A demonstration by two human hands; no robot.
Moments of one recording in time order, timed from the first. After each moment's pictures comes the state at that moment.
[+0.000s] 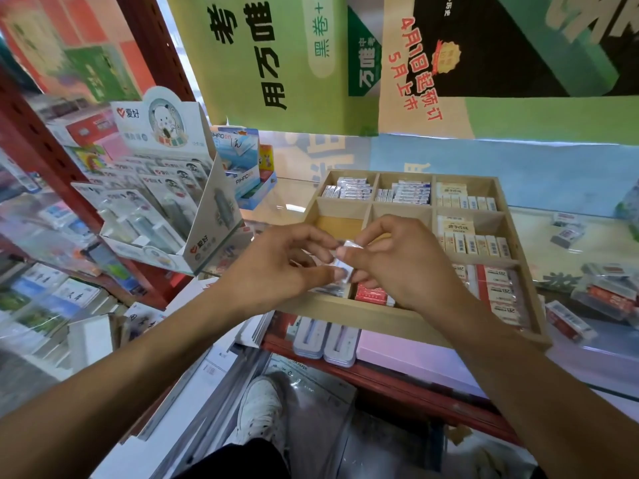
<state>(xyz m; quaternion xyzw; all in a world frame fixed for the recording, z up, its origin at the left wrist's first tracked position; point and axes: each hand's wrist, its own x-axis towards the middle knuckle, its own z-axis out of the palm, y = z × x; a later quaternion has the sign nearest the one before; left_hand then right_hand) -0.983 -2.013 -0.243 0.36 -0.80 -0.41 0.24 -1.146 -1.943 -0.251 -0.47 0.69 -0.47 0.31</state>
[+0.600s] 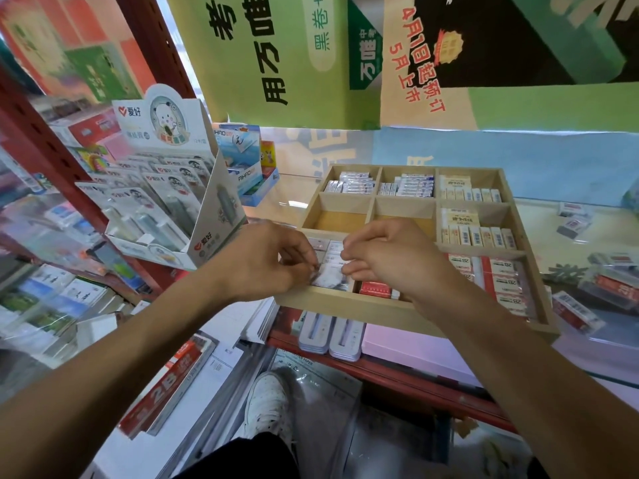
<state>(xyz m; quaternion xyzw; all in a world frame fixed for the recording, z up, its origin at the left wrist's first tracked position) -0.967 -2.033 -0.234 0.37 -0.89 -0.23 0.11 -1.138 -1.946 -0.243 -0.38 0.65 -0.48 0.45</state>
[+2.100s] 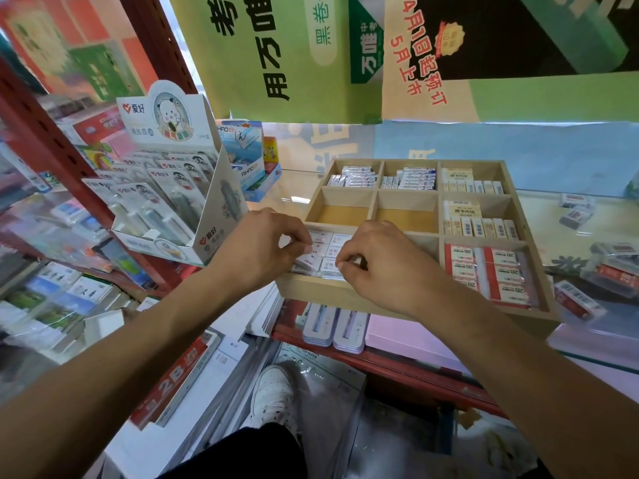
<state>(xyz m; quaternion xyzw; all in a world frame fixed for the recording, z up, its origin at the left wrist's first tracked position) -0.965 -2.043 -0.248 0.38 -0.90 -0.10 0.19 -1.137 -1.946 -0.269 -0.69 0.67 -0.25 0.11</state>
